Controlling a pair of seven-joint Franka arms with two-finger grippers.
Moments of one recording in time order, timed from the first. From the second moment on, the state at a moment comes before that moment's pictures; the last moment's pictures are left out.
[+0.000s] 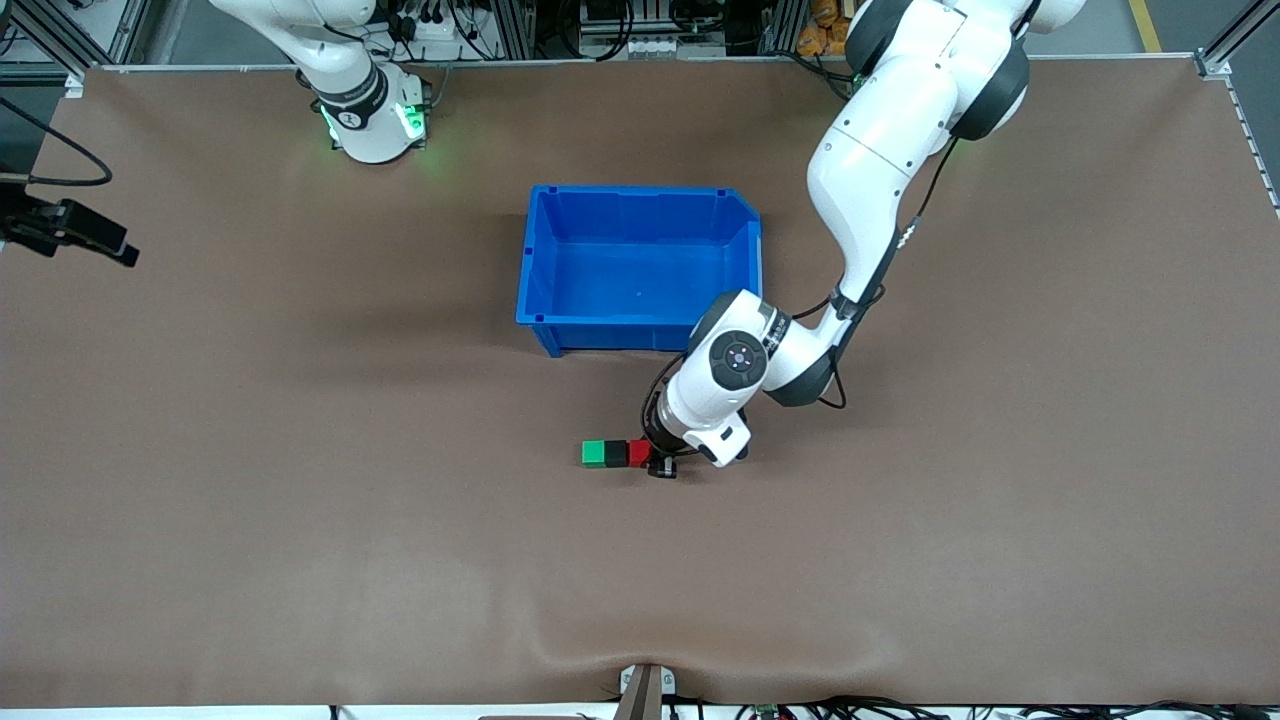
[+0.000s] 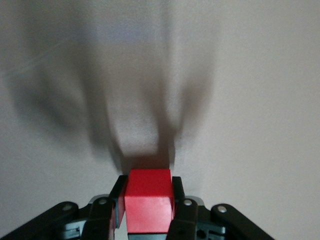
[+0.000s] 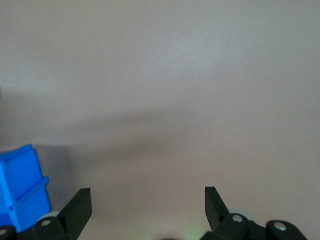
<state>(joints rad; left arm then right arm) -0.56 1.02 -0.15 -1.20 -0.10 2.44 -2.12 -0.14 -0.08 0.02 -1.70 0.03 1.53 0.03</state>
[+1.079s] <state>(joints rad) -0.49 0.79 -0.15 -1.16 -0.09 2.02 -1.80 -0.14 -0.14 0.03 -1.69 0.04 1.42 -0.02</state>
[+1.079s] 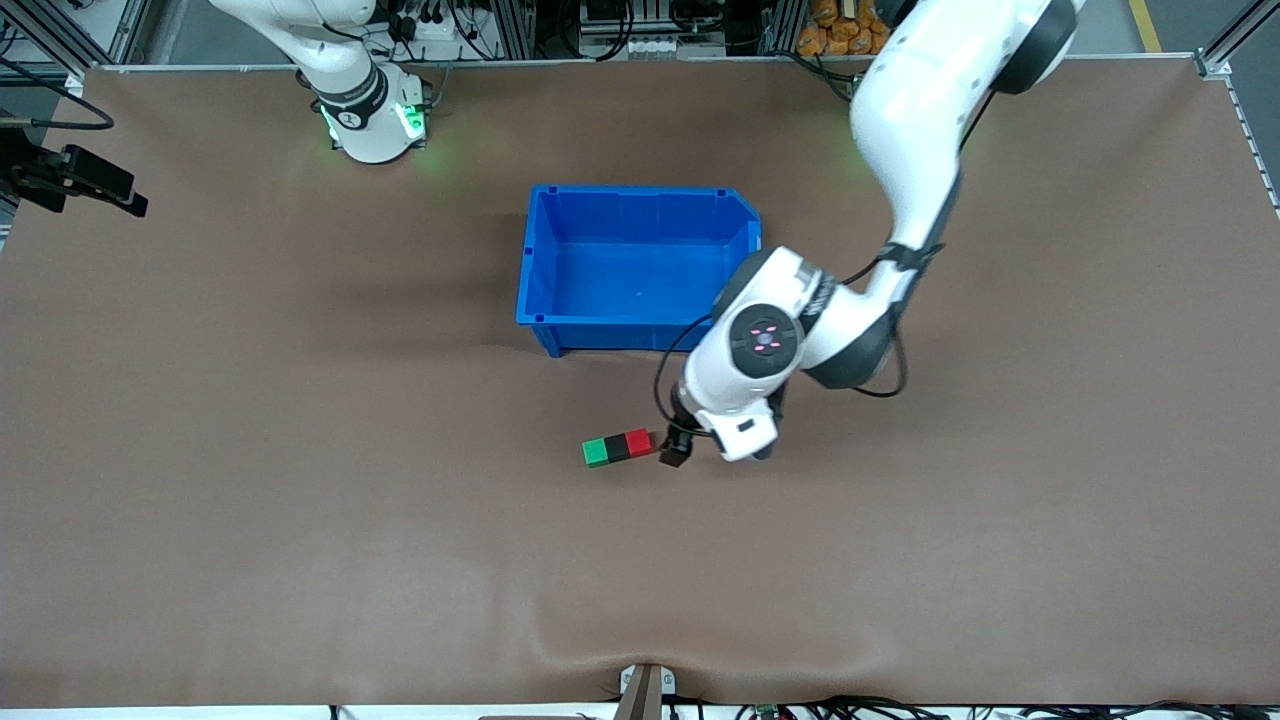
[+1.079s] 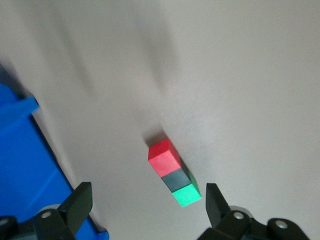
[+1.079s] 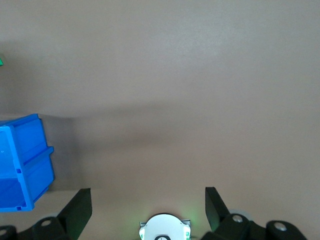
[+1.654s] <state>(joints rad) -0.40 0.52 -0.14 -1.20 0.00 1.68 -1.41 -0.12 -0.13 0.04 -1.69 0.05 1.44 -0.01</state>
